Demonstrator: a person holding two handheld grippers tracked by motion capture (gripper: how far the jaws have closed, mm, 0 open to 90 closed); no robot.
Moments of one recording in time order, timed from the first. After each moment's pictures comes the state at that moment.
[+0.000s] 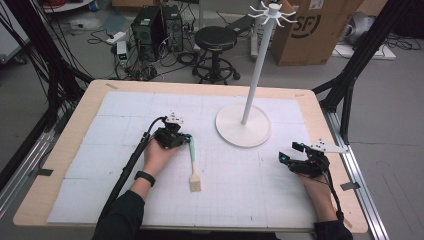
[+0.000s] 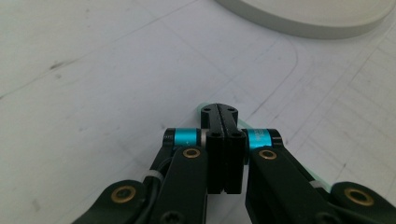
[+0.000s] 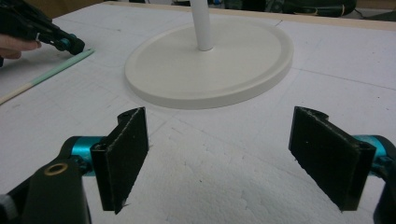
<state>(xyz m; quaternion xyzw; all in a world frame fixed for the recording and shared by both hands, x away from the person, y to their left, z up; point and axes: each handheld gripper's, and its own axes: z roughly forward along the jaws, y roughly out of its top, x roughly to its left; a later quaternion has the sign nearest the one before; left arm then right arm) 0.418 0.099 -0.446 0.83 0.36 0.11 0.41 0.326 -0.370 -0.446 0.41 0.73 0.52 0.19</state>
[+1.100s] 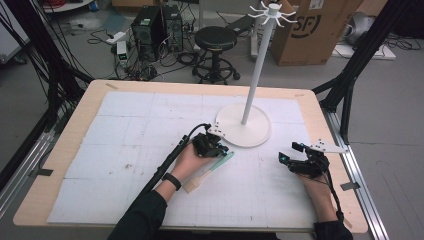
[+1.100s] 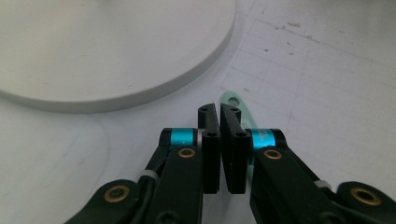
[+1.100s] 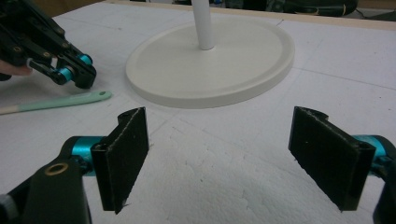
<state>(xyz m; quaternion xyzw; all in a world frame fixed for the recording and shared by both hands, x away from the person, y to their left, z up) 0.396 0.003 -0.434 0.88 0.20 0.07 0.42 0.326 -0.369 -0.446 0.41 0.73 0.52 0.19</state>
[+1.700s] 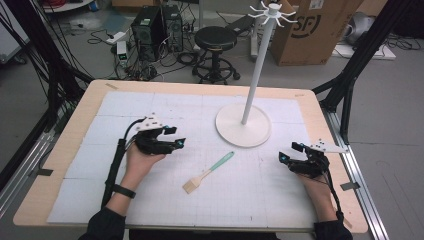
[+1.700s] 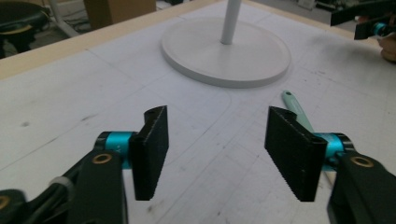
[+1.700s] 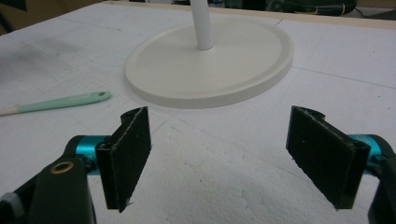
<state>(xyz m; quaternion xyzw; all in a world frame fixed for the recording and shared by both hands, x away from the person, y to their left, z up) 0.361 0.161 -0.404 0.78 0.30 0.15 0.54 0.326 -0.370 -0.447 0.41 0.73 0.52 0.19</state>
